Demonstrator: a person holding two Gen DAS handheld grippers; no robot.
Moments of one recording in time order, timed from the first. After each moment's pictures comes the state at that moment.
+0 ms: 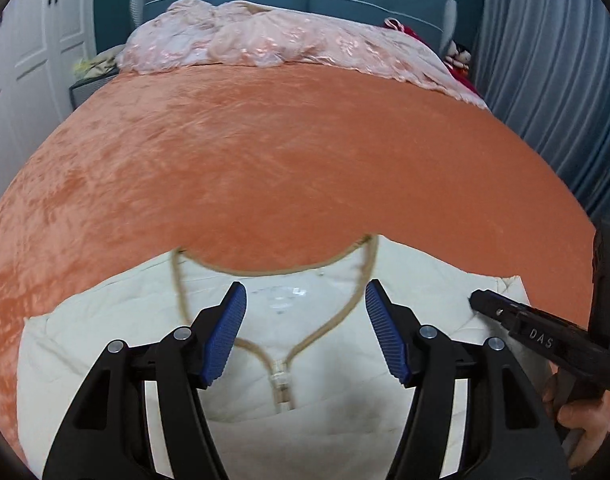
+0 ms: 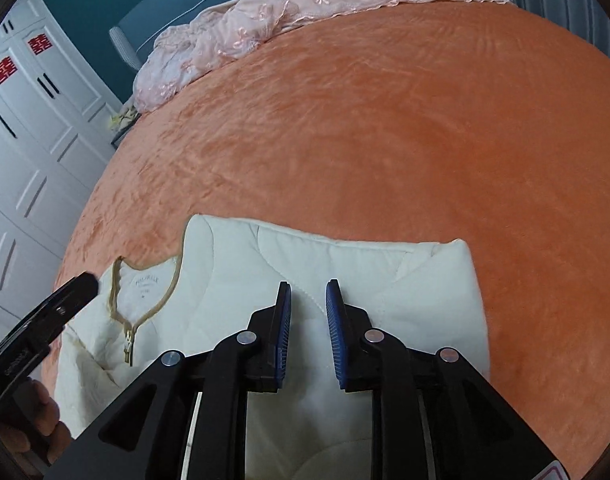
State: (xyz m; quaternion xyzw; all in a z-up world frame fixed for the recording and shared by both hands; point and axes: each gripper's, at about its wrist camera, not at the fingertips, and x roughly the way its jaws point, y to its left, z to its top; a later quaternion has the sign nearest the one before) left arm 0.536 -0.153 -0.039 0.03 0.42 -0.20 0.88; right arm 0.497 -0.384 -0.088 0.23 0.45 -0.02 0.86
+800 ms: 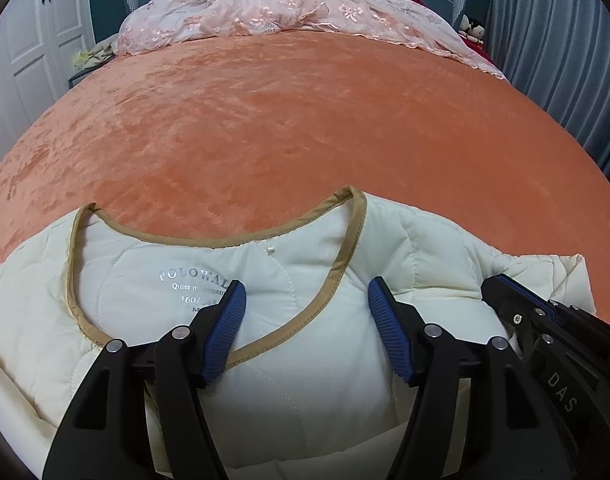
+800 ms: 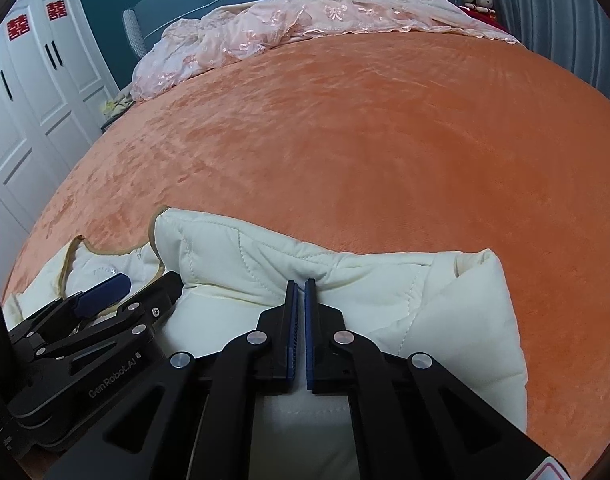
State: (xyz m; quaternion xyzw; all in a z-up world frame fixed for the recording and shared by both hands) left arm 0.547 -0.201 -0.120 0.05 0.43 -0.16 0.89; right arm 0.506 -0.363 -0.123 0.16 0.42 -0.06 0.89
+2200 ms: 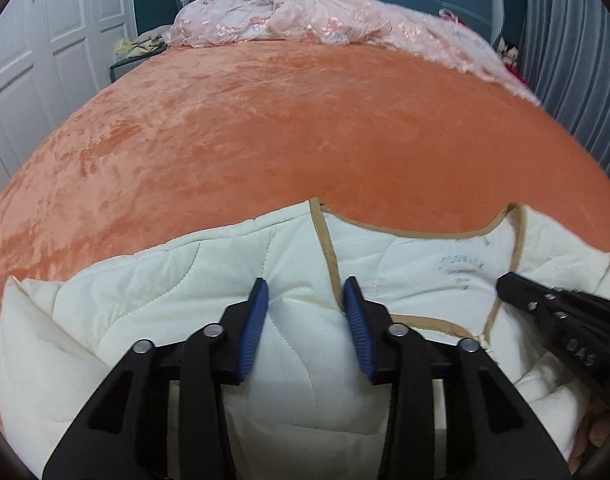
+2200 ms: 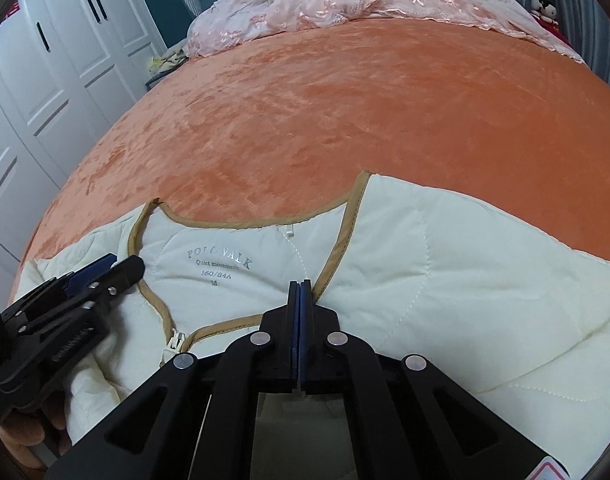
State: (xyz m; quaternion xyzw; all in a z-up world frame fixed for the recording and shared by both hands) left arm 0.567 -0.048 -0.108 0.00 0.42 -0.14 0.90; right arm 0.542 -0.253 -0.118 0.12 0.46 0.02 0.88
